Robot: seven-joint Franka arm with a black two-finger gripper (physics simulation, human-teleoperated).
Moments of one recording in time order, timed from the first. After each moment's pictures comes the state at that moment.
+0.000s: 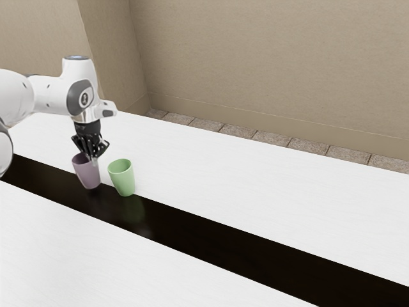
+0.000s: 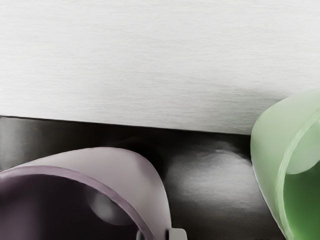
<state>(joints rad) 0.18 0.48 0.17 -1.59 0.04 1.98 0.25</state>
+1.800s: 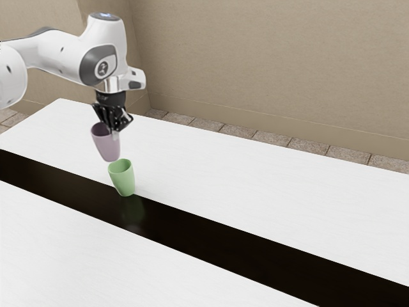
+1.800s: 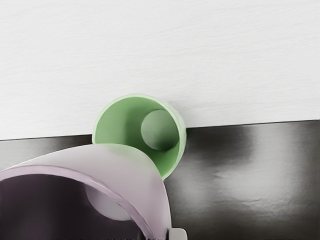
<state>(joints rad) -0.05 0.24 0.16 -1.64 0.18 1.86 0.13</state>
